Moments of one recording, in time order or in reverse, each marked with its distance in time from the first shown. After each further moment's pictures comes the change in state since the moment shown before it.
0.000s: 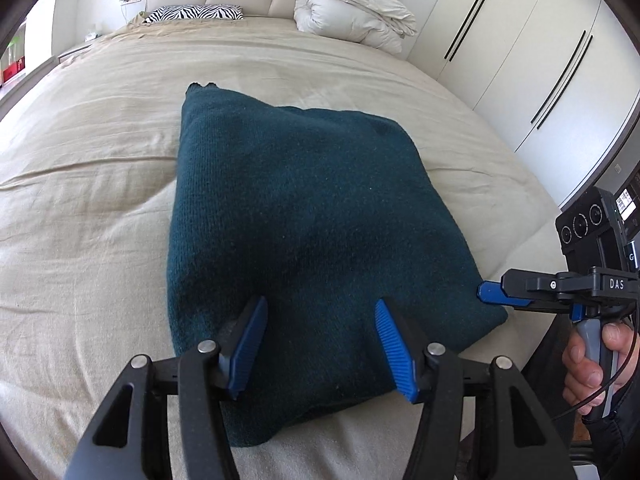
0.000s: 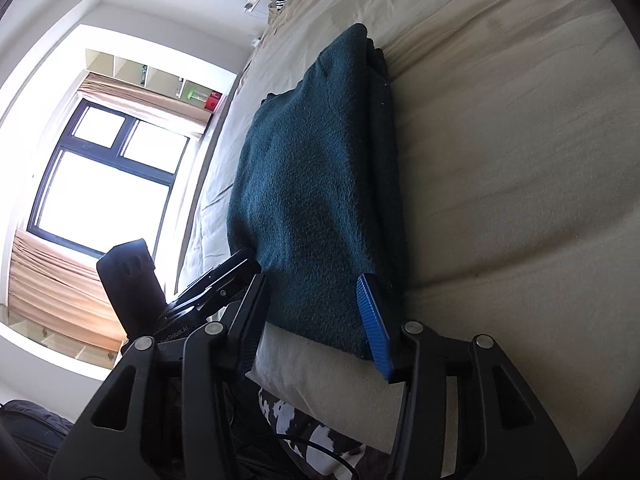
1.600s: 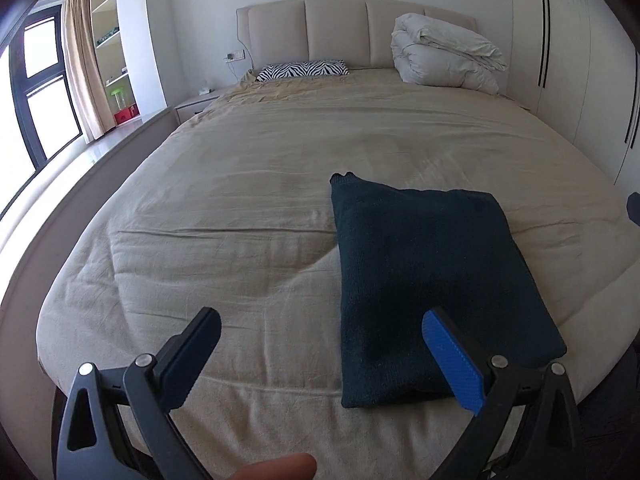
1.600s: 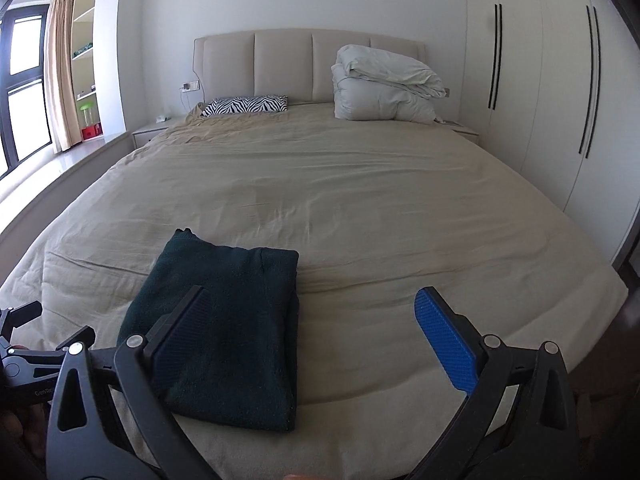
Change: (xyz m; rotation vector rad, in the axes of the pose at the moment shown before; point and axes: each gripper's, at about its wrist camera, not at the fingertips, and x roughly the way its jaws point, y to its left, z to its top) left arm -0.088 -0.014 0.009 -0.047 -0.159 0.495; right arm -0.017 0.167 0.003 -0.470 -0.547 -0.845
